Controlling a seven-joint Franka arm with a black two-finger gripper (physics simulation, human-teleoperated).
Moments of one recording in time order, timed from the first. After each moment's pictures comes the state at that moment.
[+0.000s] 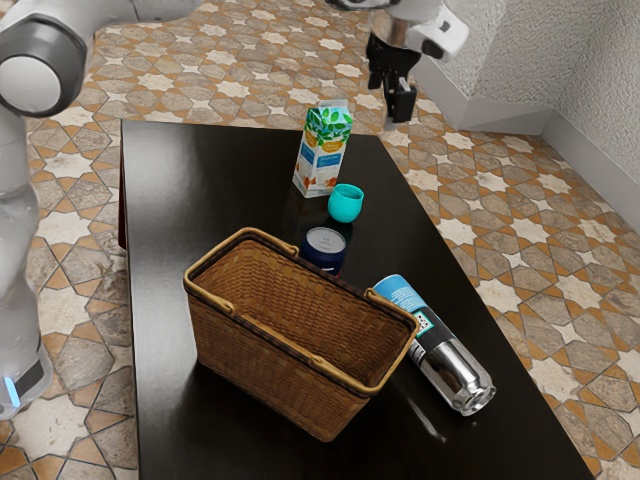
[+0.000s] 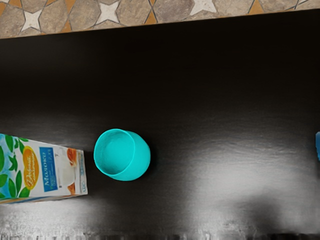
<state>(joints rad) -0.14 0.02 0.03 -1.33 0.32 1.51 -0.10</state>
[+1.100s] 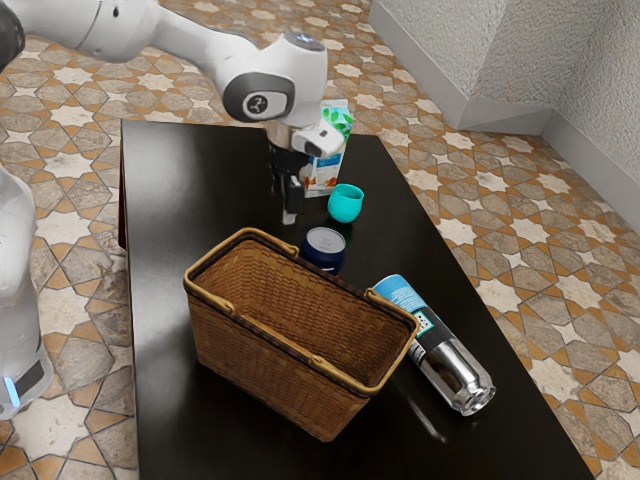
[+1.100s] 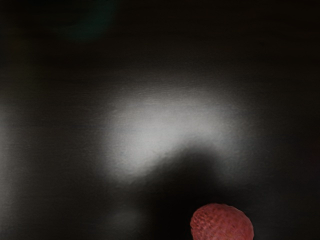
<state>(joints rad) -0.01 -0.27 0.18 -2.27 0.05 2.09 0.13</state>
